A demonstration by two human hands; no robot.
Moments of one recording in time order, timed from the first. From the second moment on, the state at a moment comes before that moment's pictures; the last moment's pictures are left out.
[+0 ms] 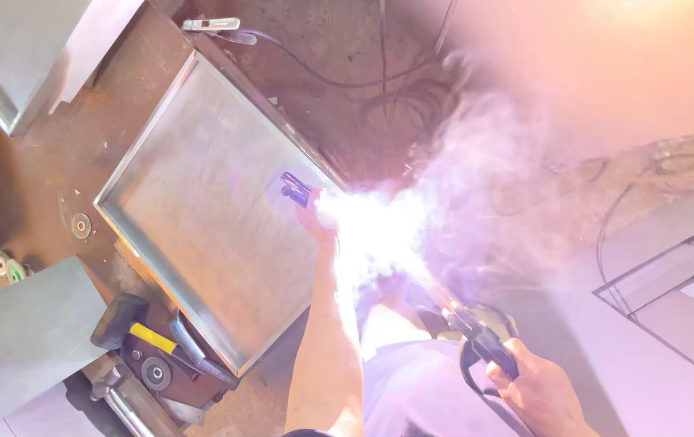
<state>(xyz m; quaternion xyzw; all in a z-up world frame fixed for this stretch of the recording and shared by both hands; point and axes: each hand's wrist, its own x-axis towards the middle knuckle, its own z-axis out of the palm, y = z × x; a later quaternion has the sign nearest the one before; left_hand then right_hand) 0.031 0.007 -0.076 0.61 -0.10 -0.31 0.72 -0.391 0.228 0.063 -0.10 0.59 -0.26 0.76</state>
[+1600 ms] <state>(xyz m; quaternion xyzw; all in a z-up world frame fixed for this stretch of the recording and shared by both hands) 0.073 0.175 0.115 0.76 -0.10 -0.25 0.60 -0.290 0.019 -0.159 0.14 0.54 -0.29 0.78</state>
